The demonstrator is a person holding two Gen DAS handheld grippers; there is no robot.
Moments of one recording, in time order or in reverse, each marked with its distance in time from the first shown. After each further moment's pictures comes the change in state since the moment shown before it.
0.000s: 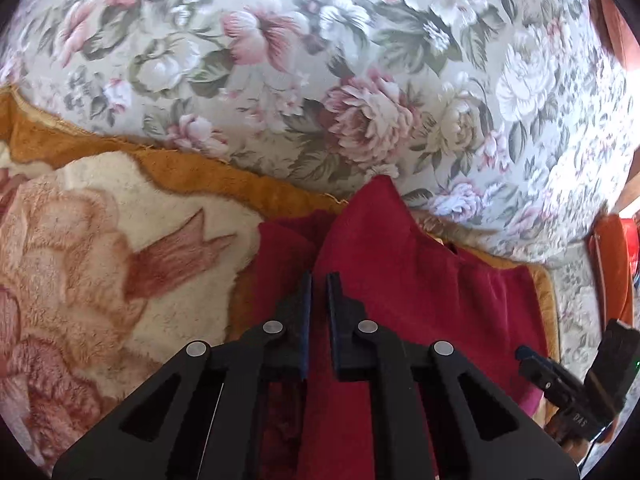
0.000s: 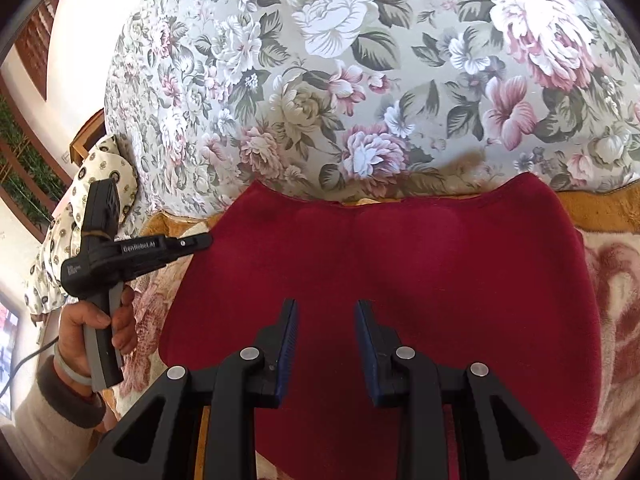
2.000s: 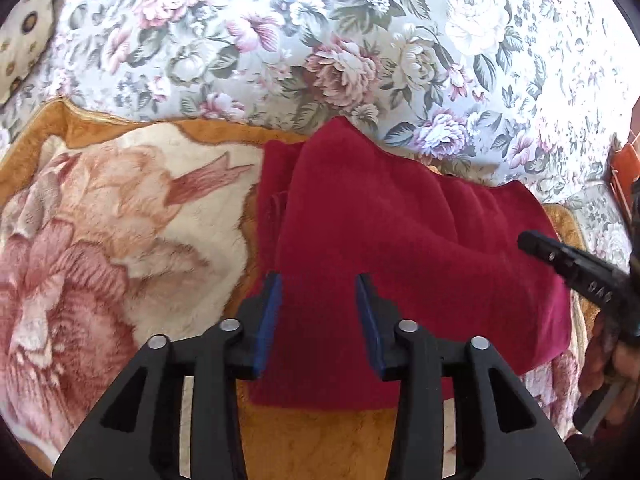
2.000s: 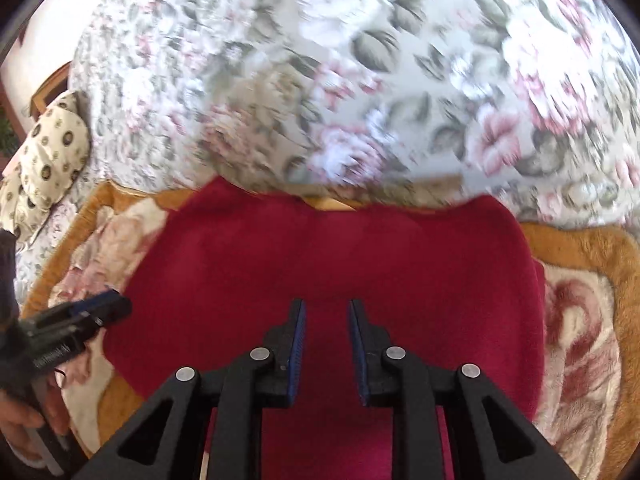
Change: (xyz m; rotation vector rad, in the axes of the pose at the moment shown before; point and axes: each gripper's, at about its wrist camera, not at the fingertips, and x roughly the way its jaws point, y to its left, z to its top) left arm -0.042 -0.041 -0.095 0.128 -0.043 0.189; right arm 0.005 0.028 0.027 -0.122 0.054 -0.242
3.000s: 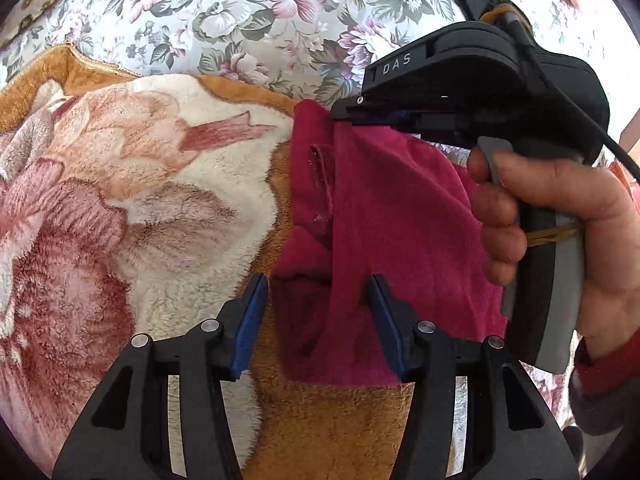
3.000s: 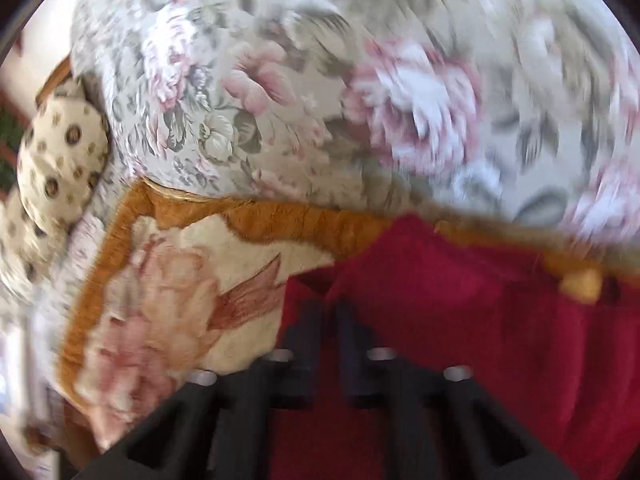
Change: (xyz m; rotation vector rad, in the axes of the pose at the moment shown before) left arm 0.018 0.045 -0.033 -0.081 -0.006 -0.131; right arm 0.149 0.146 0.079 -0.002 0.138 0.164
